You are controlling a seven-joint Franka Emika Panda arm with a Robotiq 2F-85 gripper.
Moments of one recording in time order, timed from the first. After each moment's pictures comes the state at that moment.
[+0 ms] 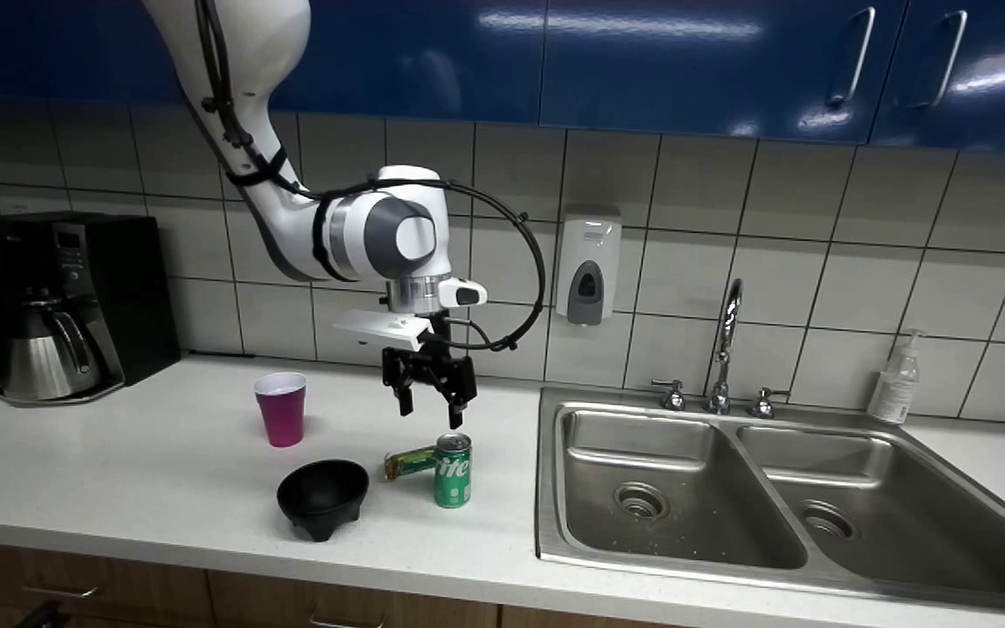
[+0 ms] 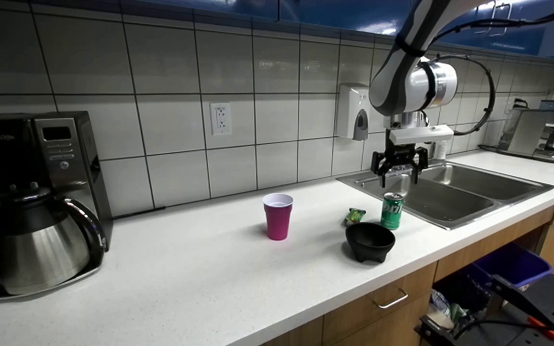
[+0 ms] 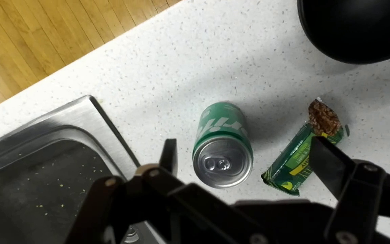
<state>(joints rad) -0.14 0.33 -0.22 -2.22 -0.07 2.55 0.09</state>
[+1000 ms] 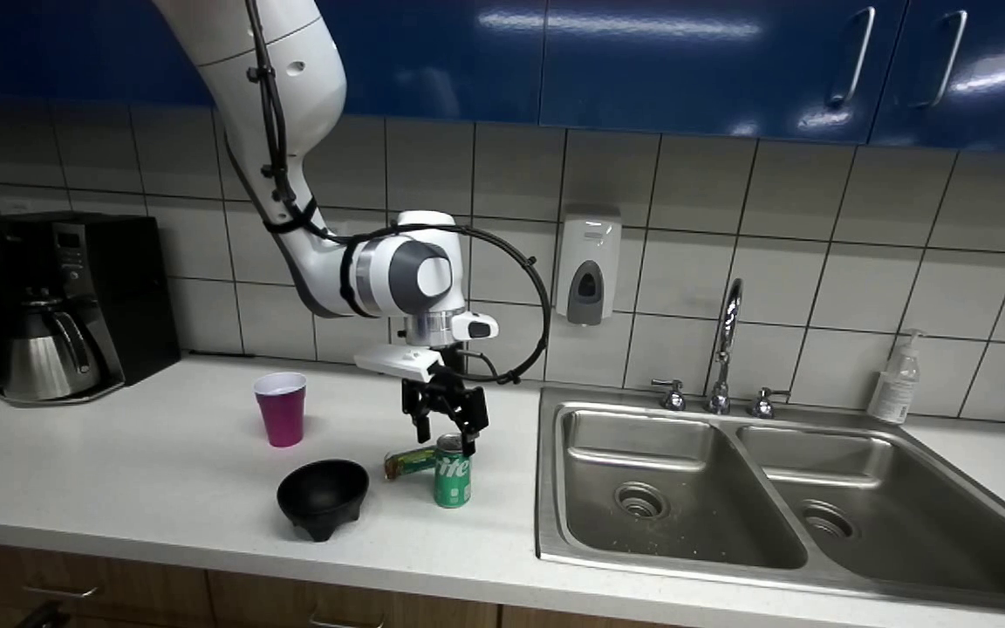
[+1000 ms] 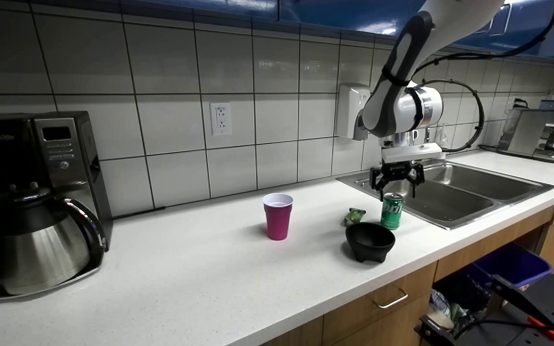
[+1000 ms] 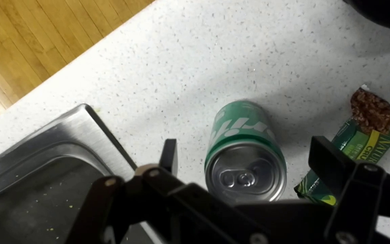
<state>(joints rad) -0.14 0.51 -0.23 -2.09 -0.07 2.55 0.18</state>
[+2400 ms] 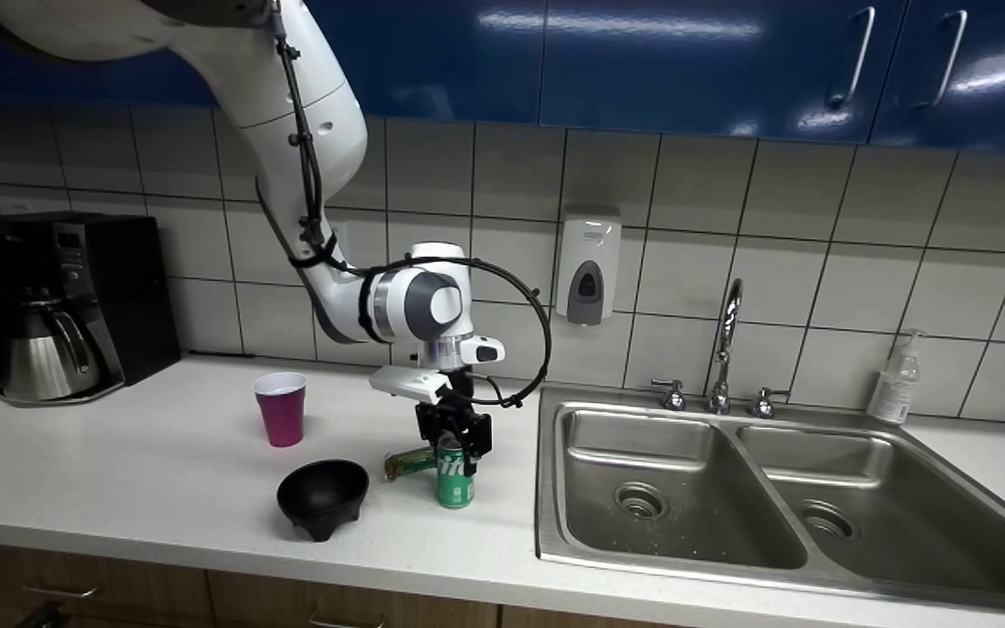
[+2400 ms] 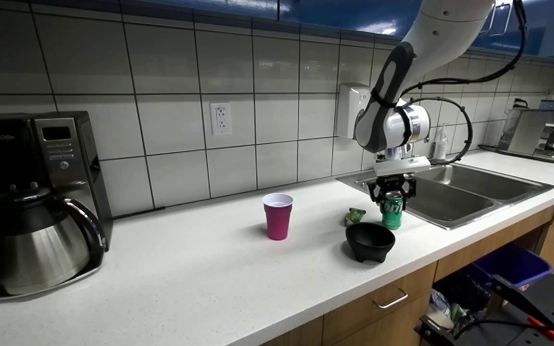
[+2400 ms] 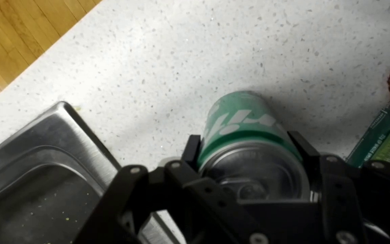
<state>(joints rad) -0.14 0.67 -0.24 -1.95 -0.05 2.54 0.22</state>
